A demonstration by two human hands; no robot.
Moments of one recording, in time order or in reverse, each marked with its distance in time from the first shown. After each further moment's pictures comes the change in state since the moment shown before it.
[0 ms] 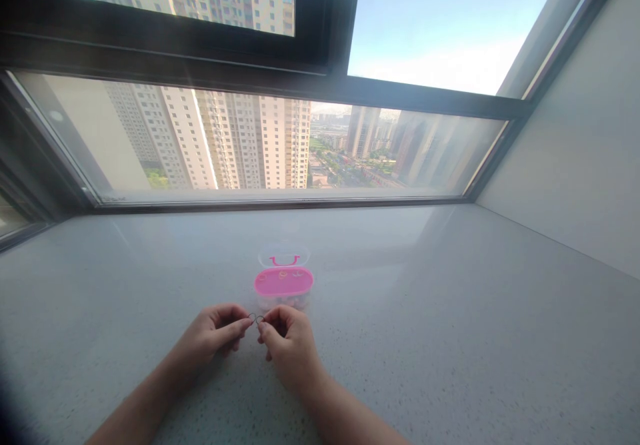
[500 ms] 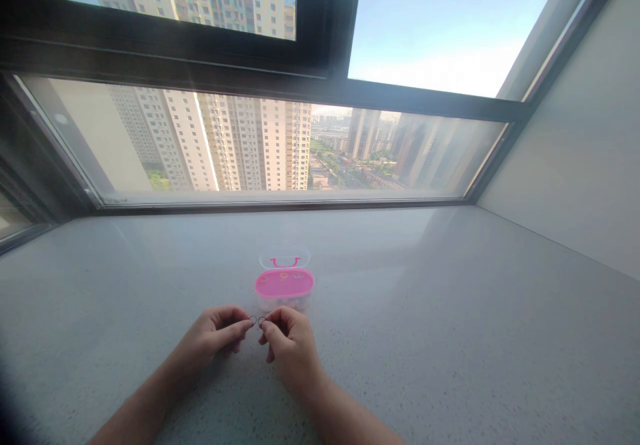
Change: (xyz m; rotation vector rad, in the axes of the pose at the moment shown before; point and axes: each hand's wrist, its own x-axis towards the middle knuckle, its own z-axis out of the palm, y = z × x) left_hand -0.001 0.000 0.000 0.000 0.001 0.003; right_hand -0.001 0.000 0.001 0.060 0.005 0.009
